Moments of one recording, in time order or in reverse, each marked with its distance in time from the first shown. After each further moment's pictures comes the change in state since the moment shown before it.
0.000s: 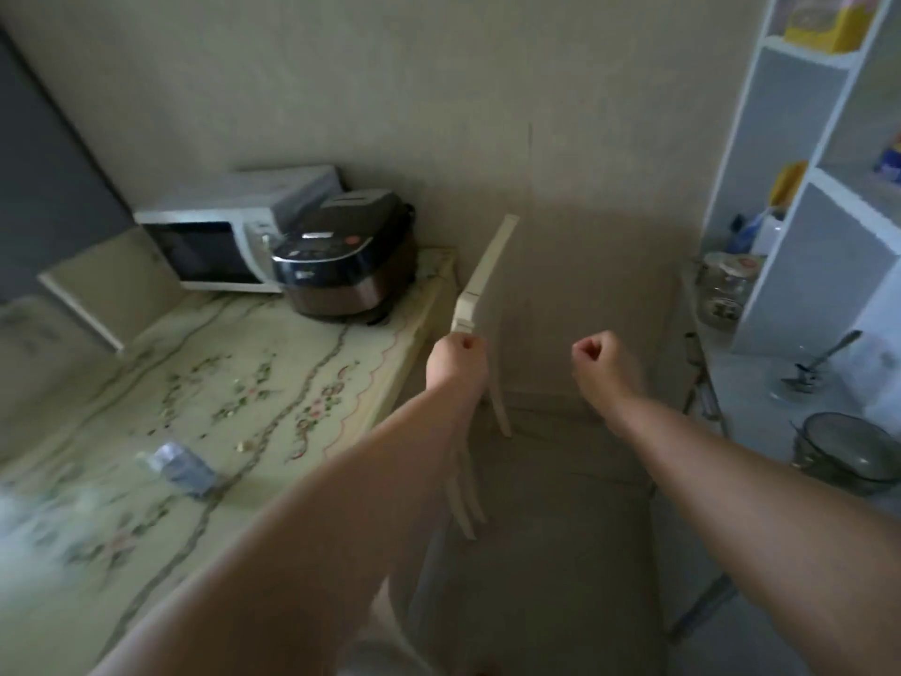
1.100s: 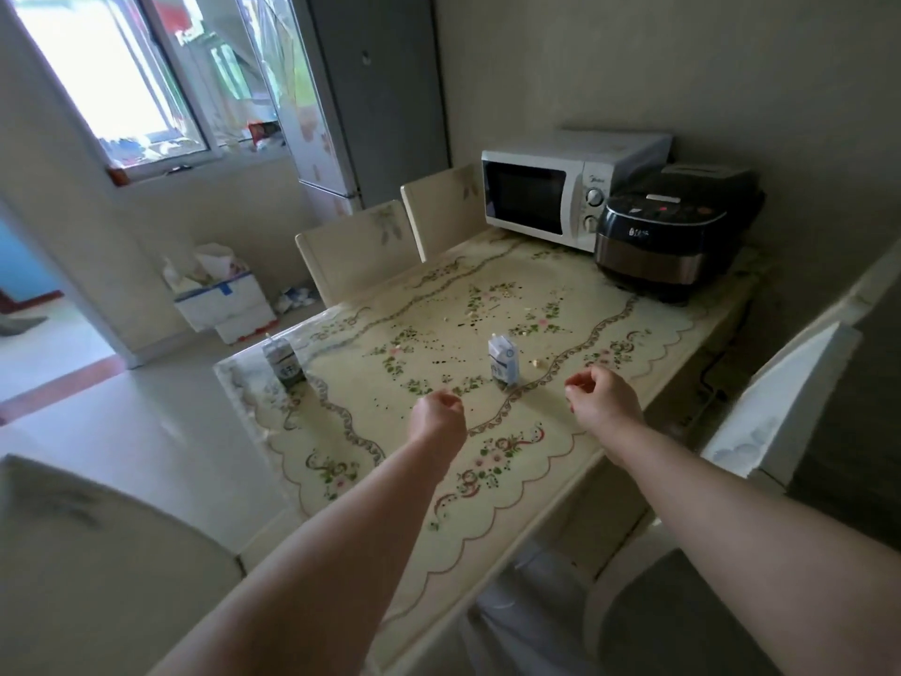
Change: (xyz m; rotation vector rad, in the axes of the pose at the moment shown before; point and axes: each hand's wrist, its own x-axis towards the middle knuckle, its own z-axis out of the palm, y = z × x) left_hand -0.138 -0.245 -0.355 -0.165 0.431 -0.420; right_hand -0.273 -0.145 0.259 -0.105 -0.567 -0.296
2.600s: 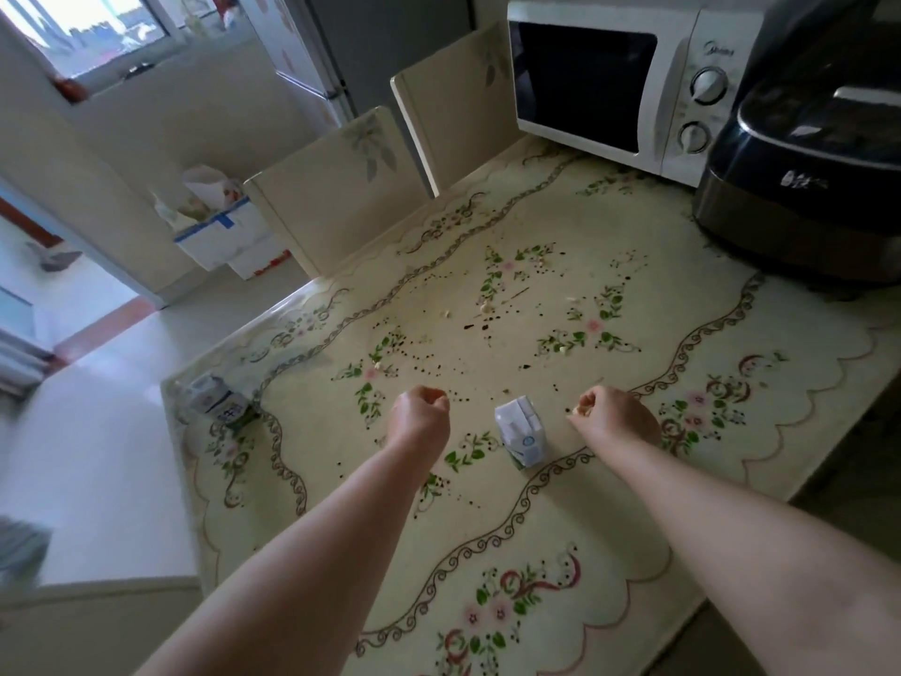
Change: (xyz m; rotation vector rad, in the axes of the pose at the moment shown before) left_hand 0.257 0.039 0.060 0.182 0.117 -0.217; right_hand 0.285 0.049 0.135 -0.510 -0.263 0.070
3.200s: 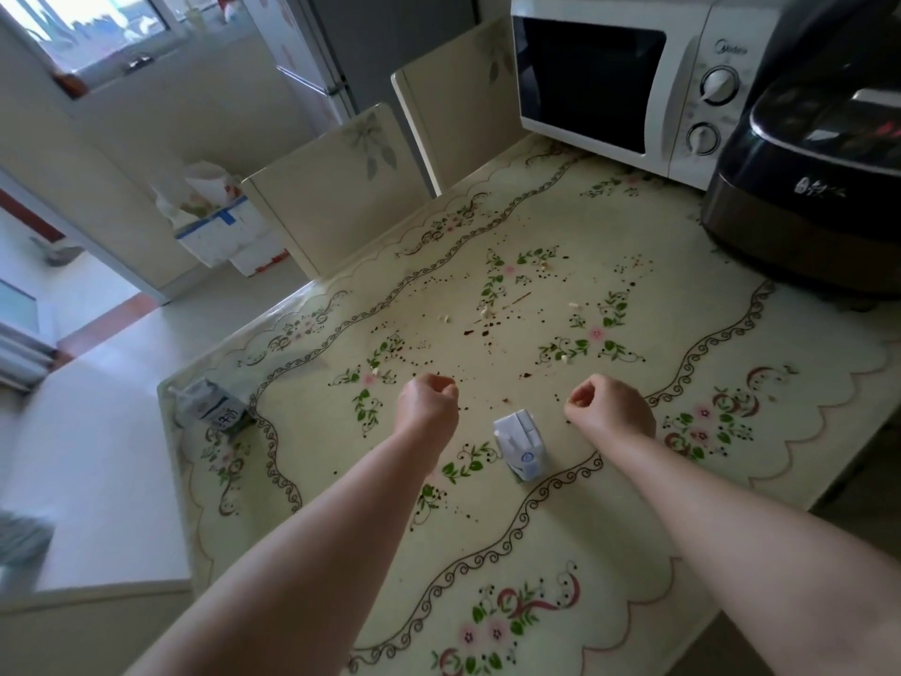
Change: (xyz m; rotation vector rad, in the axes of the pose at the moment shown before) left_hand 0.018 0.024 0.013 -0.038 0.017 0.016; right_hand 0.017 -0.012 -0.013 0.144 -0.008 -0.057
